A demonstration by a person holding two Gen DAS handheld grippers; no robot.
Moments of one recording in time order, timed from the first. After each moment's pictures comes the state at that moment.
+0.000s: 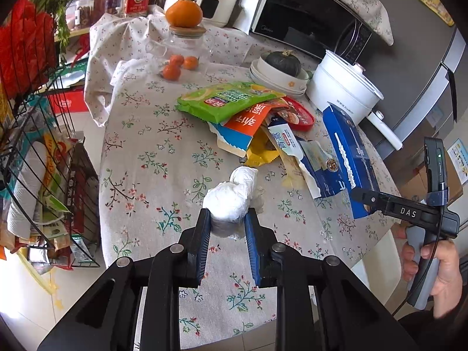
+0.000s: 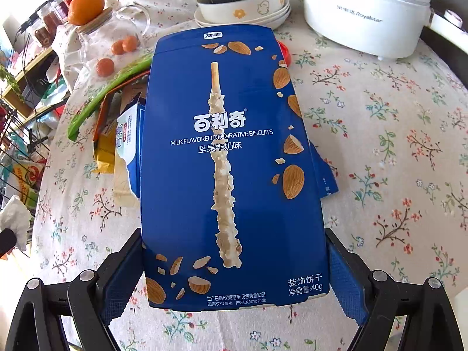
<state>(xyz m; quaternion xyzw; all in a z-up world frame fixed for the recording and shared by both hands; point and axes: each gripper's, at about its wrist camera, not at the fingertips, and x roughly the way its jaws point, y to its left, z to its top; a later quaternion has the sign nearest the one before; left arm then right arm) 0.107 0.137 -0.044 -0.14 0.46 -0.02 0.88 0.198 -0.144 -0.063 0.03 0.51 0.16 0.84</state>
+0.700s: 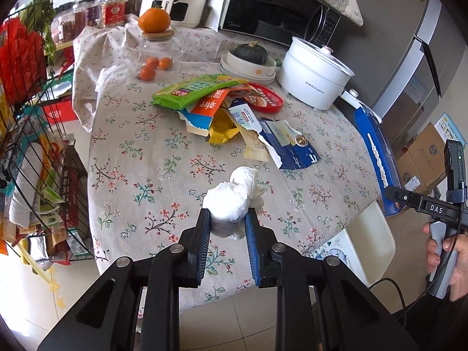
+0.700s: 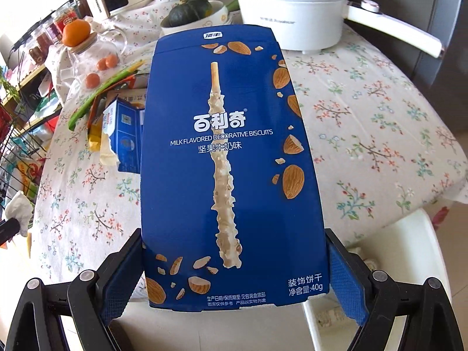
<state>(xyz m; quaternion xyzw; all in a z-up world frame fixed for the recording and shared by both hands) 0.061 0.091 -0.029 -0.10 0.45 -0.06 0.88 0.116 -0.243 -0.033 0.05 0.50 0.11 0.86</state>
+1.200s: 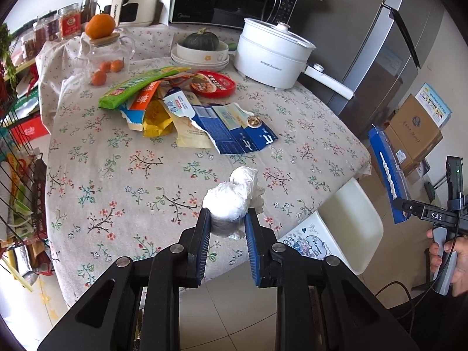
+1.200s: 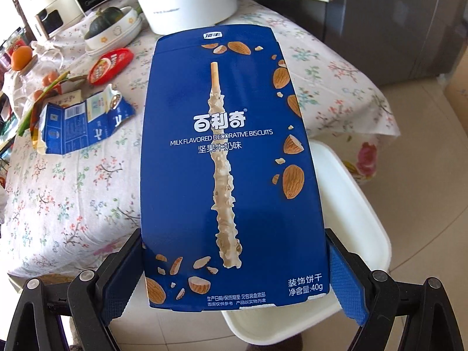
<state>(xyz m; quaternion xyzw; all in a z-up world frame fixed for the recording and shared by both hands) 0.062 0.010 -0.034 -0.07 0.46 -0.12 0.88 0.055 -0.373 -0.052 0.09 0.52 0.02 0.85</state>
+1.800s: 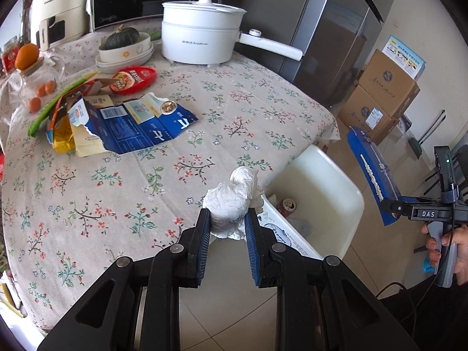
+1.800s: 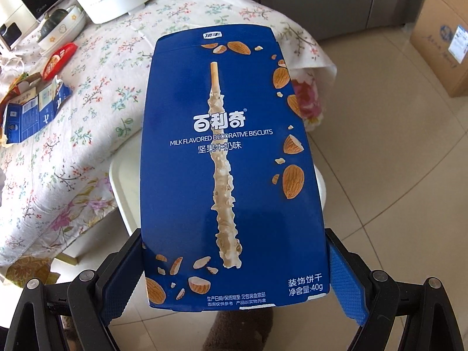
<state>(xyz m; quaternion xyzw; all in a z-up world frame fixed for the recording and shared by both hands) 0.063 -0.111 -0.049 0.01 0.47 -0.21 0.86 0.009 -0.453 -0.097 0.14 0.57 -0.02 0.81</state>
